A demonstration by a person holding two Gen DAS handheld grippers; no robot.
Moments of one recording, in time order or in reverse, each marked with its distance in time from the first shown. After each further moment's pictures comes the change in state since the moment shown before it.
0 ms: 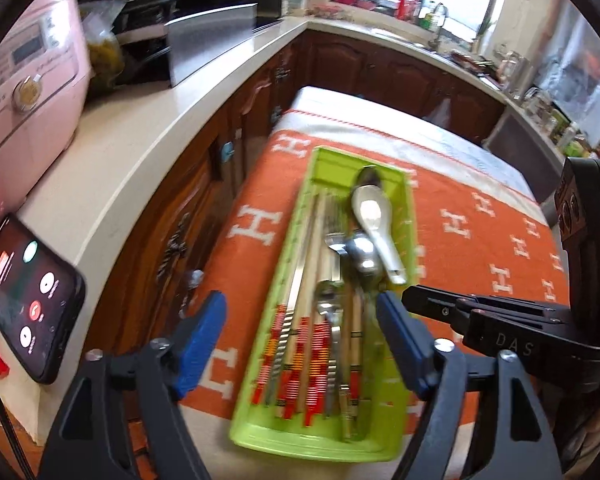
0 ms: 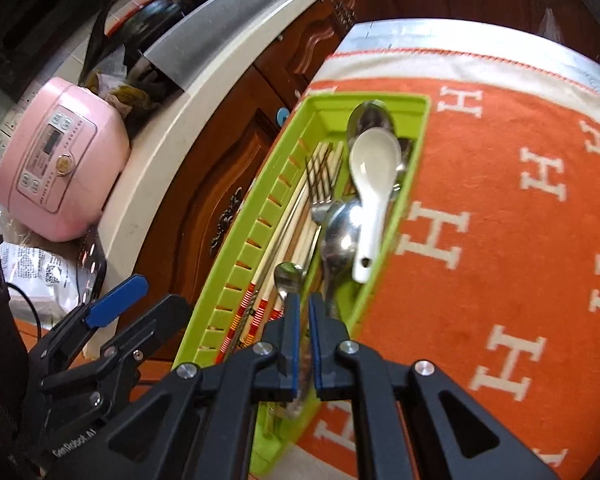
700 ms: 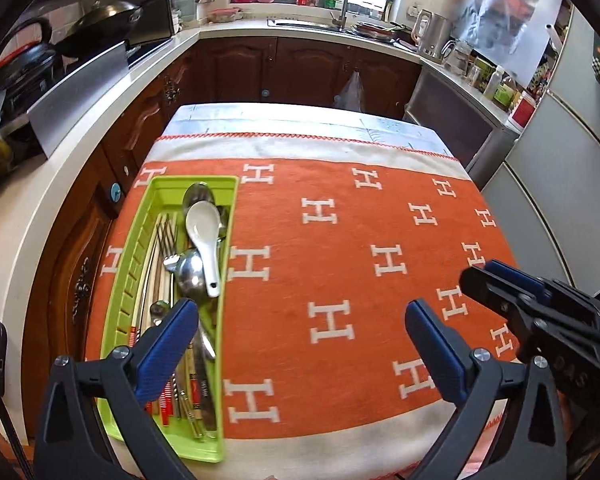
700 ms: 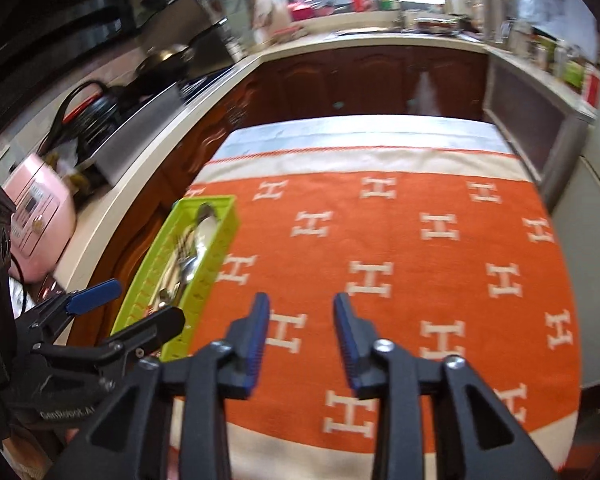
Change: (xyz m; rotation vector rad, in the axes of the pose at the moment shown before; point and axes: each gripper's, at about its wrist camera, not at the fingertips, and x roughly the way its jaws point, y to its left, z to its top) left arm -0.017 -0.153 0.002 0.218 0.029 -0.127; right arm -0.166 -0.072 -0.062 0.102 -0.328 -0.347
